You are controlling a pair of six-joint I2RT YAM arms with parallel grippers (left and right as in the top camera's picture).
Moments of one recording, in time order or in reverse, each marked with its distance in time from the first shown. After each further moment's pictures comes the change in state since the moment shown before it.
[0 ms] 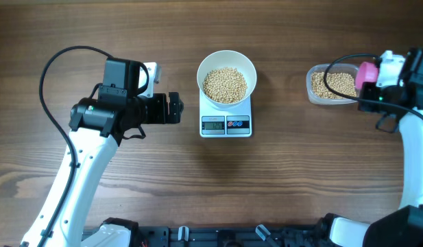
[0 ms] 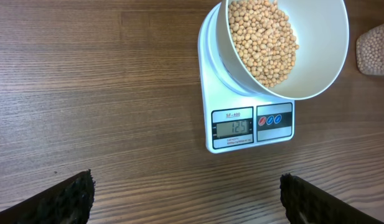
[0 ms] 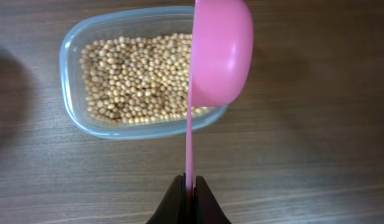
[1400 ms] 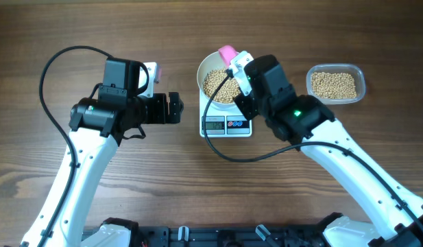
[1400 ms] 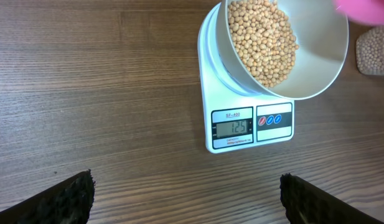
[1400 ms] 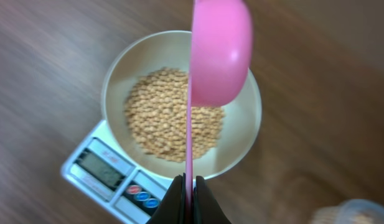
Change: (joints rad) left arm 0.000 0.000 0.000 0.000 0.000 0.000; right arm 0.885 -0.015 -0.006 0.262 0.159 0.074
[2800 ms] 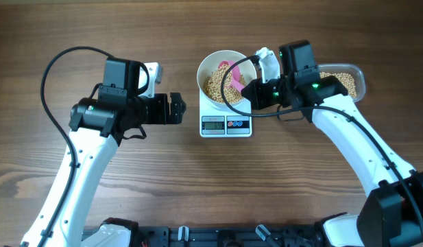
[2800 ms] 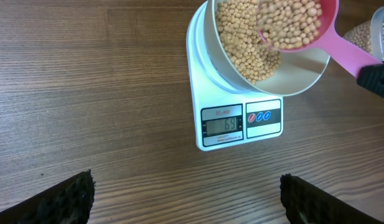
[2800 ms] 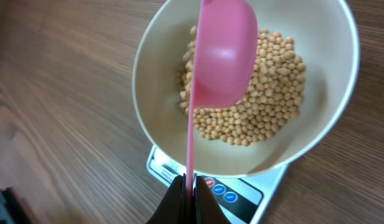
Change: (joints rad) left arm 0.000 0.000 0.000 0.000 0.042 0.000; right arm -0.262 0.145 -0.025 0.021 -0.587 0.233
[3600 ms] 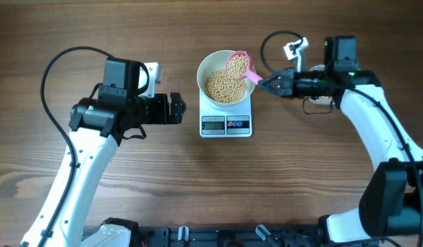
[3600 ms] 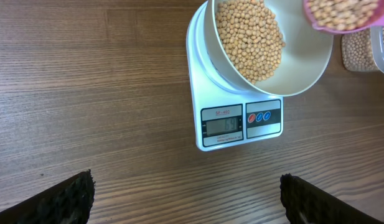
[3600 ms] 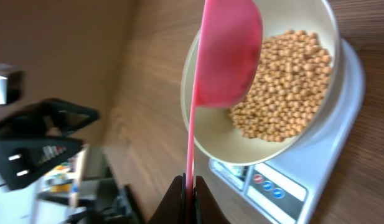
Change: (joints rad) left arm 0.000 0.000 0.000 0.001 0.000 0.000; right arm -0.263 0.066 -0.001 -0.003 -0.495 0.065
